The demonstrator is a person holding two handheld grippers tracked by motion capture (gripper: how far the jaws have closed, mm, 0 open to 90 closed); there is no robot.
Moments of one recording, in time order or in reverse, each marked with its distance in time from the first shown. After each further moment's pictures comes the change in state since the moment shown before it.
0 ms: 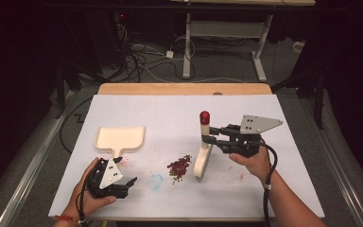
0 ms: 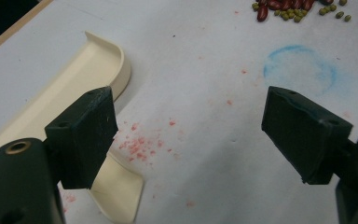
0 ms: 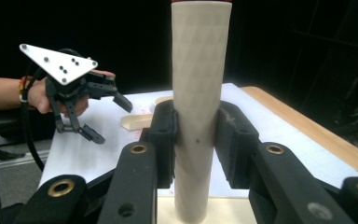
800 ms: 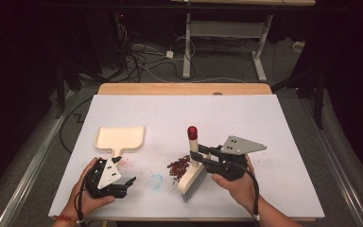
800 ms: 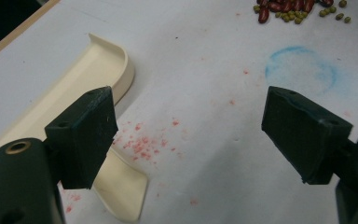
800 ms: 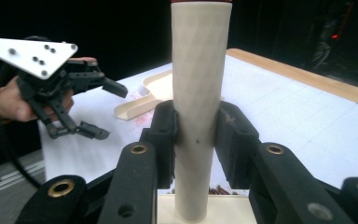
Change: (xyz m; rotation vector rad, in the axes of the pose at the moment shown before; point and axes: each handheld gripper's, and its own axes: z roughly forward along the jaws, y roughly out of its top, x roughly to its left) left arm 0.002 -0.001 -0.003 -0.012 0.004 0.005; right arm 0.073 -0.010 0.031 0.097 -0.210 0.179
